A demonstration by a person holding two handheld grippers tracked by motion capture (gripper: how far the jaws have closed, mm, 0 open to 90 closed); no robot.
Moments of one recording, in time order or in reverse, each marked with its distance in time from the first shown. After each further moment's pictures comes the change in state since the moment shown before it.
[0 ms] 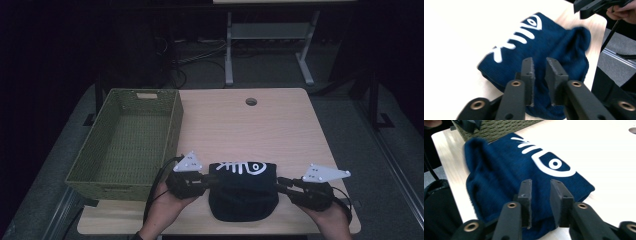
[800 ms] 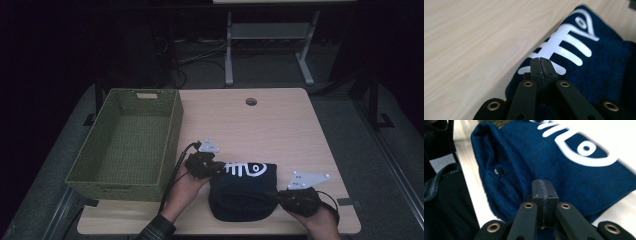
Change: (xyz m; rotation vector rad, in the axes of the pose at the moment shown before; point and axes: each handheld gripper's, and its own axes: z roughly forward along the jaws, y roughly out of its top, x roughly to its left) left arm 0.041 0.011 0.073 0.123 0.090 -0.057; right arm 0.013 -0.013 0.028 0.100 0.109 -0.035
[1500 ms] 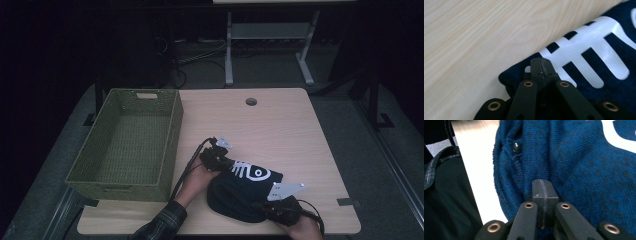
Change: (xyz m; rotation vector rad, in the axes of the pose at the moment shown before) left arm 0.021 0.018 0.060 0.079 -0.051 0.081; right arm 0.024 -0.012 0.042 0.097 0.021 -0.022
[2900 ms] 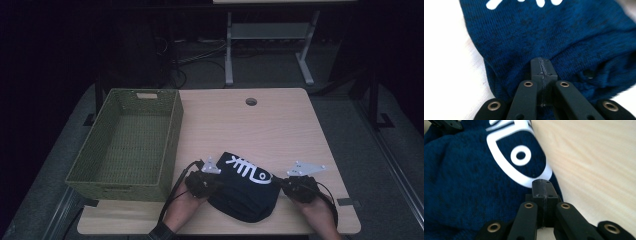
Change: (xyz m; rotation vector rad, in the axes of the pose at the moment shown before) left arm -0.054 -0.053 -0.046 0.027 0.024 -0.026; right arm -0.065 -0.001 -0.024 -0.046 -0.234 0.107
